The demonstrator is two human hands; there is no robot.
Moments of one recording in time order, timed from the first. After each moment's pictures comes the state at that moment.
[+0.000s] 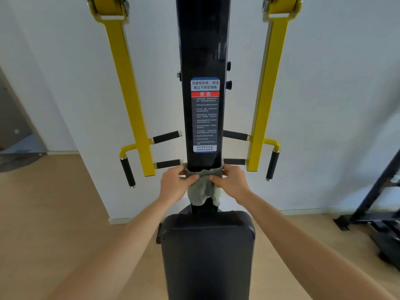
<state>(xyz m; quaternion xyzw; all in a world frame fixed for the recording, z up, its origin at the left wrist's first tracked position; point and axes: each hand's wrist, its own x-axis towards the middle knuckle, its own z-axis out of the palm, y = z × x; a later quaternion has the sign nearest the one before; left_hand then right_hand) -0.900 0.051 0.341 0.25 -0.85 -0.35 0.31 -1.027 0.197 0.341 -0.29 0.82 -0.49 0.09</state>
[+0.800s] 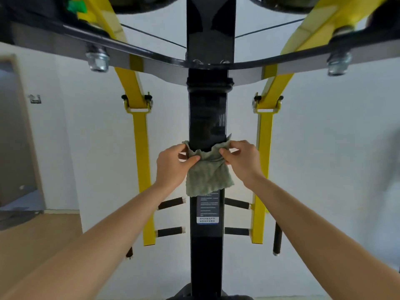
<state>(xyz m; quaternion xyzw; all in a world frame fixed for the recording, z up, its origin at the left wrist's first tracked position) -0.916 0.034 0.573 0.10 -0.80 -0.21 0.55 -1.046 0.191 0.590 -0.39 0.70 -0.58 -0.17</state>
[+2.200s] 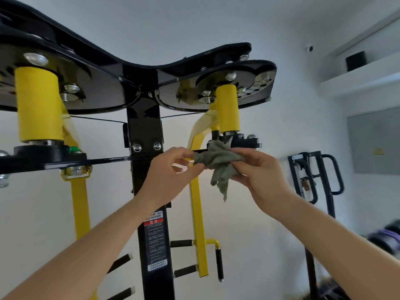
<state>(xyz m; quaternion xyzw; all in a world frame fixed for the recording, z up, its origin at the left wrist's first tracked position) -0.799 0.238 0.727 -0.17 -0.82 -0.31 0.44 -0.850 0.448 0.703 -0.37 0.49 -0.78 -0.11</state>
